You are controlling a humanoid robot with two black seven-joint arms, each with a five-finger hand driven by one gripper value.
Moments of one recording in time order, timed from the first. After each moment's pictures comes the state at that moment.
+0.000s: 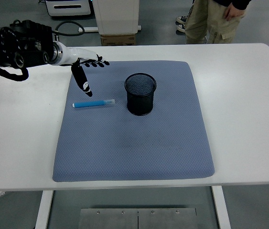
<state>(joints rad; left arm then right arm) -1.85 0.13 1.20 -0.96 0.04 -0.16 -0.27 0.03 0.00 0.27 0.21 -0.04 0.05 0.25</state>
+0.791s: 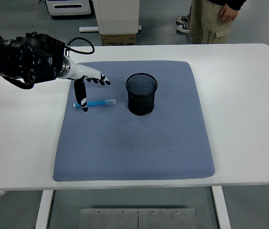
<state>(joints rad) -1.80 0.06 1.25 -0.96 0.17 -0.15 -0.27 0.03 0.00 0.27 0.21 -0.04 0.05 0.25</state>
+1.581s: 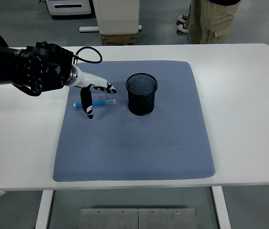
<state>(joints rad) -1.77 0.04 1.21 -0.96 0.20 -0.14 -0.27 0.03 0.00 0.27 0.21 -0.04 0.05 0.25</state>
